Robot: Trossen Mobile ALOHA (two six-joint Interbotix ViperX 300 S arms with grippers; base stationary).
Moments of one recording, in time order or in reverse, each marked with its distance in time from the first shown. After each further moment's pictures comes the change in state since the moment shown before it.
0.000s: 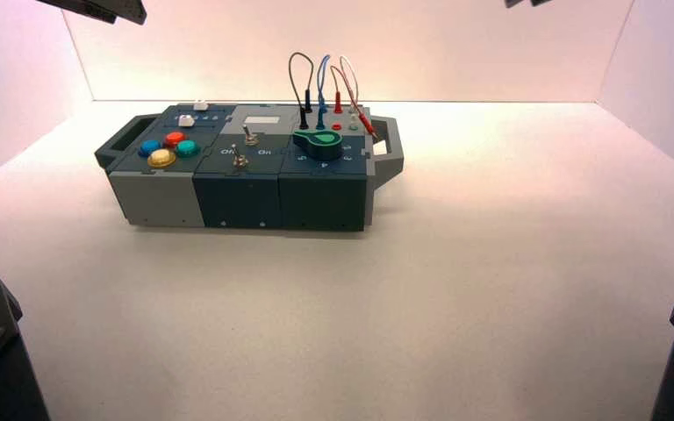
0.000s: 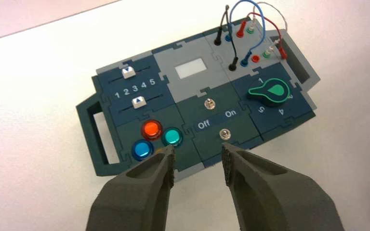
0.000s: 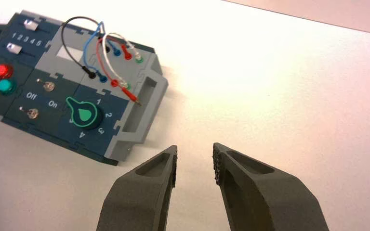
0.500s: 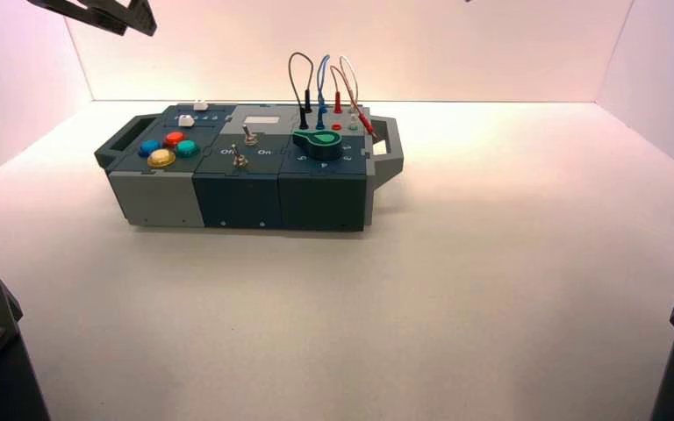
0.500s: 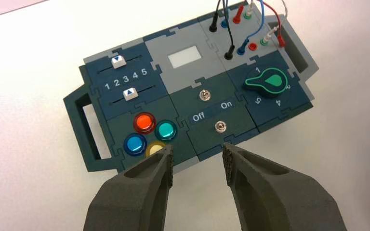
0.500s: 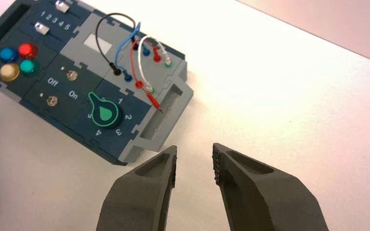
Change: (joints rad) left arm -0.012 0.078 -0.041 -0.005 0.034 0.018; right arm 0.029 0.144 -0.121 0.117 0.025 -0.229
